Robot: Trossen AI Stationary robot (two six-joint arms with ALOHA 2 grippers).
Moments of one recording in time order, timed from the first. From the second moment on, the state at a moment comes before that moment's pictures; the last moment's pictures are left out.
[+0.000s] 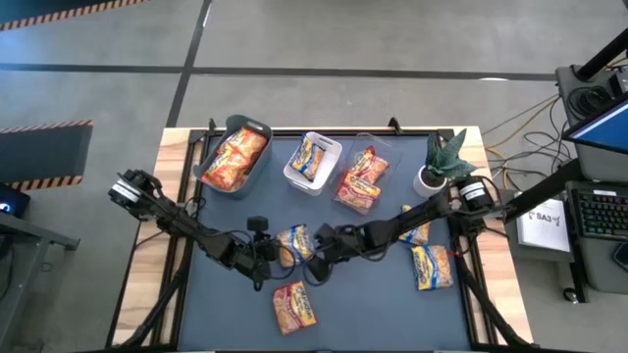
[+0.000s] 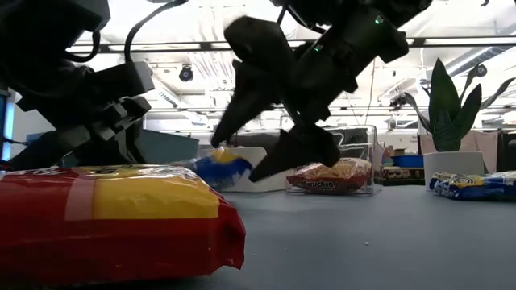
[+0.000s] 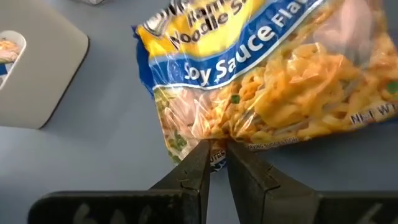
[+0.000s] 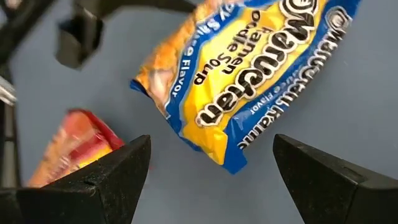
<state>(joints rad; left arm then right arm) -0.50 1.63 0.65 -0.16 -0.65 -0.30 0.25 1.94 1.16 0.04 0.13 0.91</state>
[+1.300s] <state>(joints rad) -0.53 1.56 0.63 -0.04 -0.56 -0.33 0.22 1.95 1.12 0.11 0.10 0.90</state>
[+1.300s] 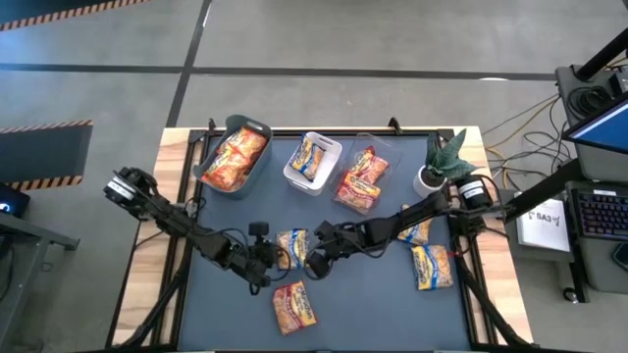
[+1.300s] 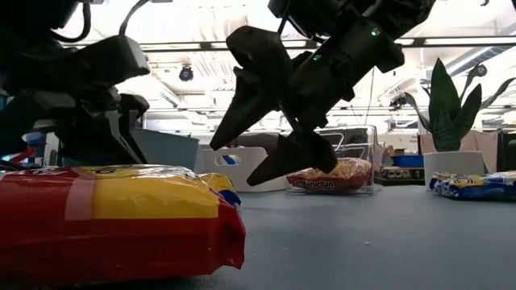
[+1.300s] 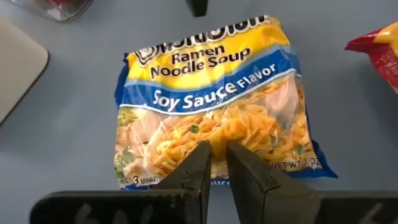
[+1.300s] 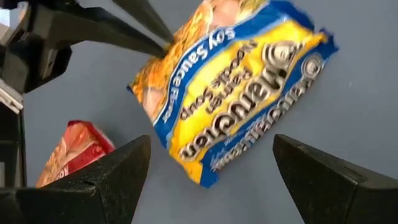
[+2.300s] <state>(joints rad) -0.53 1.59 0.59 -0.09 -0.55 -0.49 0.21 1.95 1.08 0.21 0.13 0.96</state>
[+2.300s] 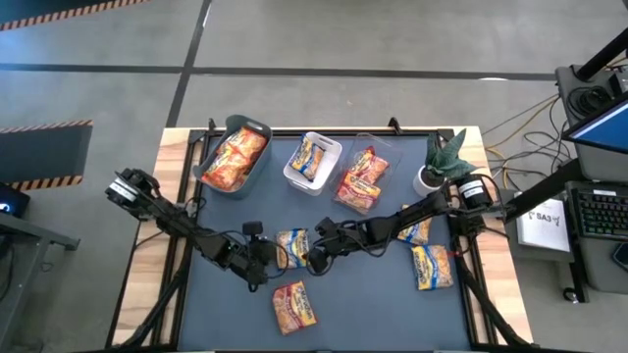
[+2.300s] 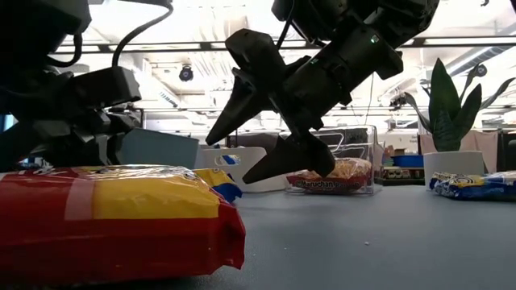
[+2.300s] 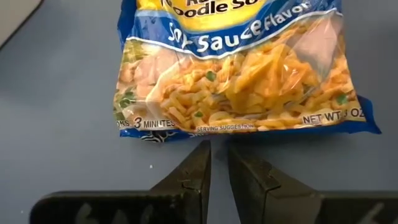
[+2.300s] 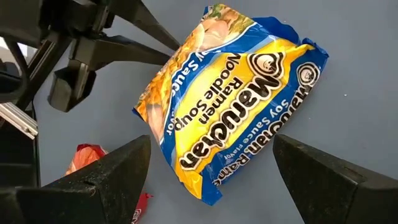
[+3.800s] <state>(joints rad) -0.52 1.57 0.62 -0.08 -0.53 -0.33 0.21 1.95 1.08 0.19 0.10 0.88</state>
